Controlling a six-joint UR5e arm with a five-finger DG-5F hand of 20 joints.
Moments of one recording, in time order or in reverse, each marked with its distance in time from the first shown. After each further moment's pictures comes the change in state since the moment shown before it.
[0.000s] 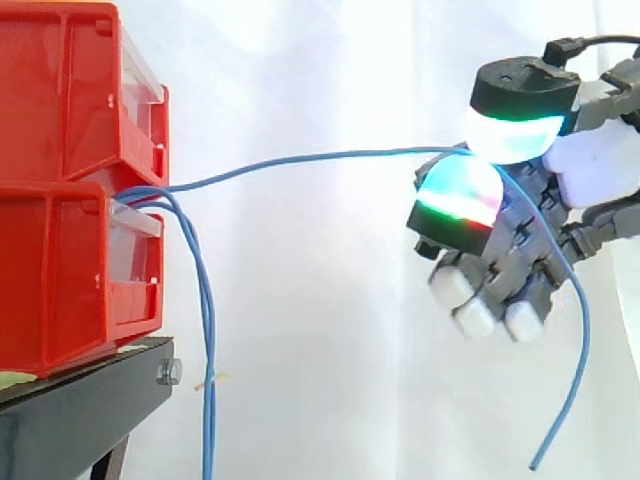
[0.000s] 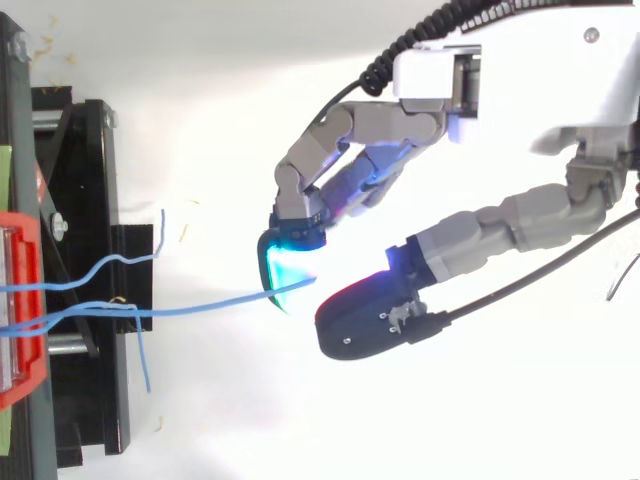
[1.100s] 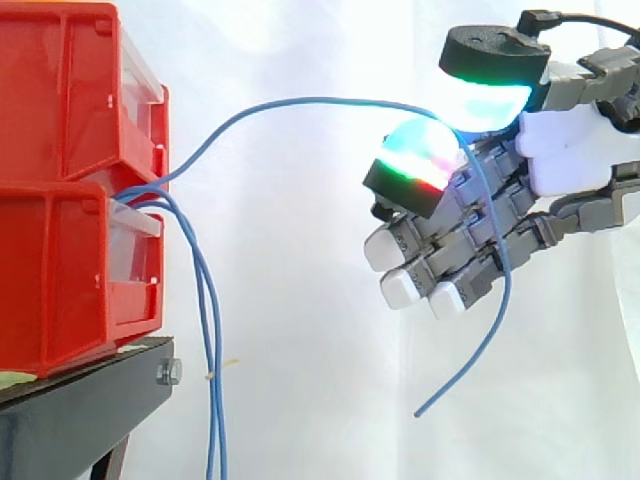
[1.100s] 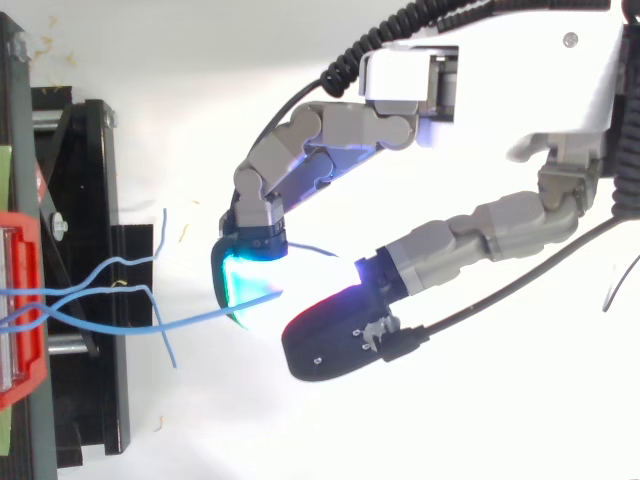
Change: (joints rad) arm 0.003 -0.001 -0.044 0.170 0.000 -0.005
